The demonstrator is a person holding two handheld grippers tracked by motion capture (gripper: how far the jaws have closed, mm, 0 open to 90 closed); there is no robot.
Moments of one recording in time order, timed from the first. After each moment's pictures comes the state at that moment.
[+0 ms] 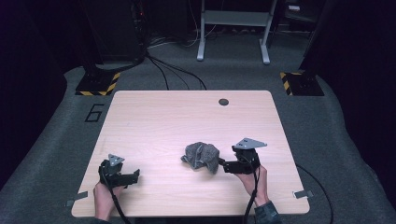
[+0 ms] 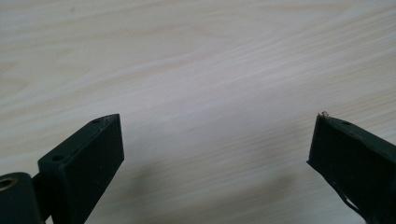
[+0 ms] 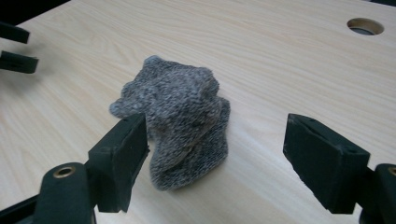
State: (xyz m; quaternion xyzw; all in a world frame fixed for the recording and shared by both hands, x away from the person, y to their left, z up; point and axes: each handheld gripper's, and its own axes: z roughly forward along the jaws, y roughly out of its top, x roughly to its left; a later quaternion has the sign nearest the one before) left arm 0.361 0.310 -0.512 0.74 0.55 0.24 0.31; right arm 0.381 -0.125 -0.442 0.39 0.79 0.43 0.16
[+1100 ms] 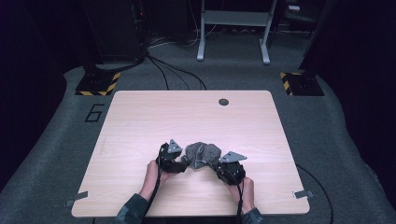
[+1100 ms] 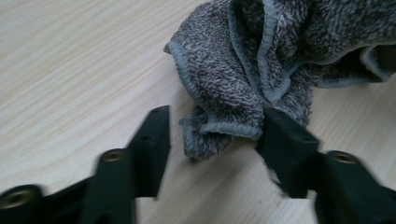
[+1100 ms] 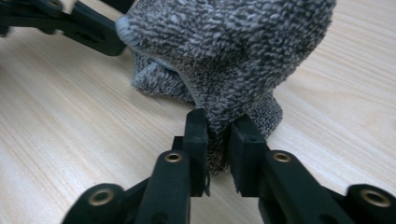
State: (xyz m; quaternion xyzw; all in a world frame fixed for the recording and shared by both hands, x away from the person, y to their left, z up) left arm 0.418 0.158 -0.505 0.84 0.36 0.15 0.37; right arm 0.374 -0.091 -0.499 0.39 0.82 0.38 0.18
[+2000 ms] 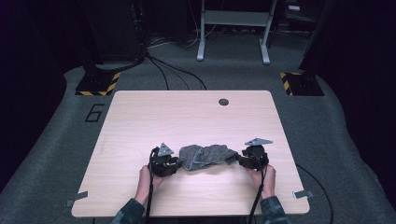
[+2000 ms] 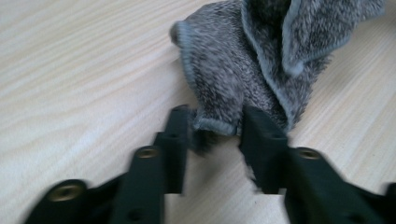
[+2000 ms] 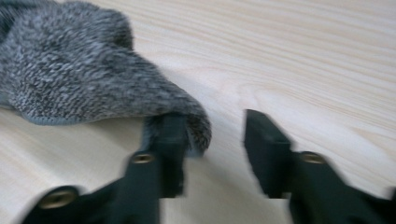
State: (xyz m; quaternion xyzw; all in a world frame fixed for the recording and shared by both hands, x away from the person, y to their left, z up) left arm 0.397 0.188 -0.500 0.82 0.40 0.12 0.39; right arm 0.414 -0.171 -0.487 0.49 0.78 0.35 0.17
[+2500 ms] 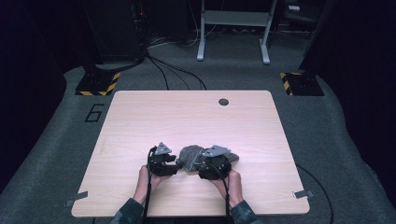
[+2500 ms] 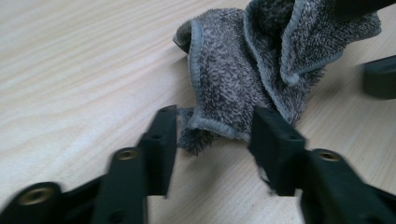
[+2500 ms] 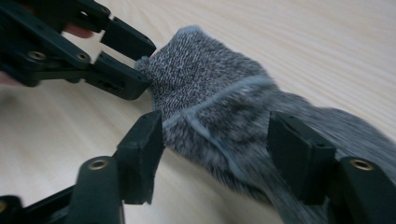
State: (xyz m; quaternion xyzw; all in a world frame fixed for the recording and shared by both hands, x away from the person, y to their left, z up) left arm 0.403 0.191 -0.506 0.82 0.40 0.09 0.41; right arm 0.385 -0.035 -0.477 0.36 0.83 0.37 0.17
